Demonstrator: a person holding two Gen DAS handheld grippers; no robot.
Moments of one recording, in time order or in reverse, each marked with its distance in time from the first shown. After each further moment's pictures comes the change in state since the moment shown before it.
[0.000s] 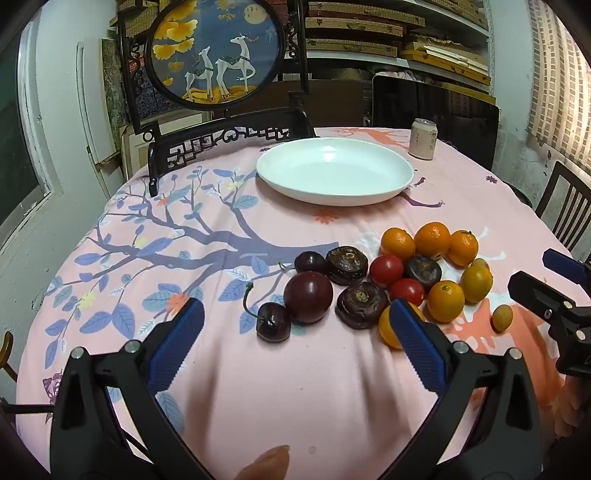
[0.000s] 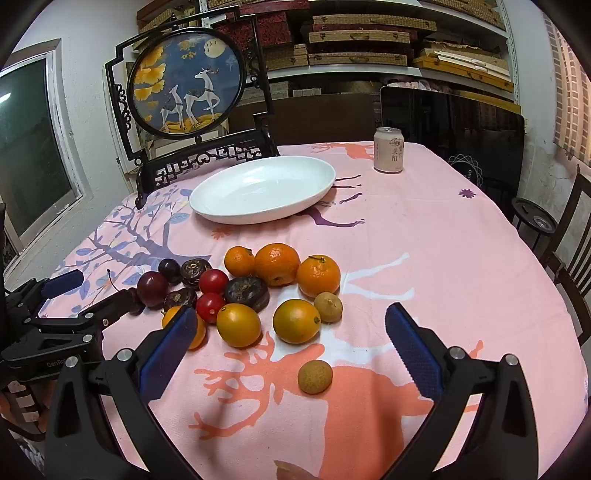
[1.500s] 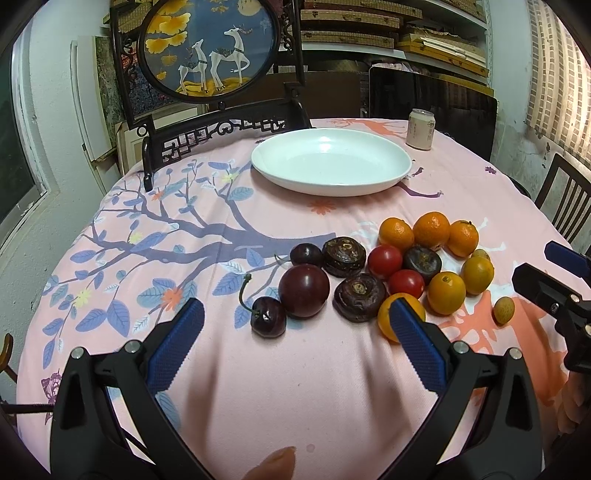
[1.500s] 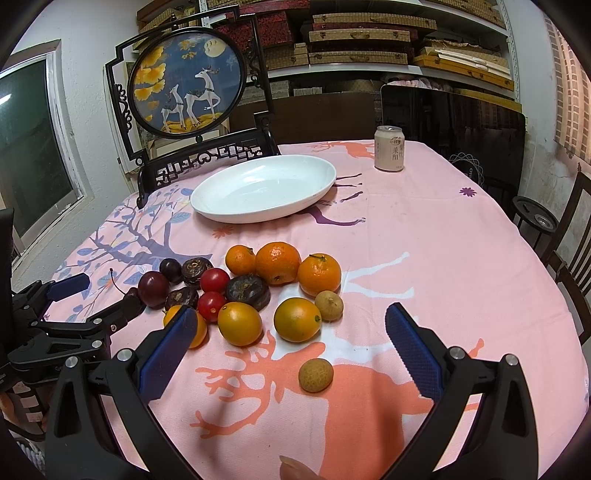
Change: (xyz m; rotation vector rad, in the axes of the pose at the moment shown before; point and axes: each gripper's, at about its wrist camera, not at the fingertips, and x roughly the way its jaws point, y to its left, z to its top) left arm 0.003 -0.005 -0.006 0.007 0.018 0.001; right arm 0.000 0.000 0.000 0.002 -0.001 0.002
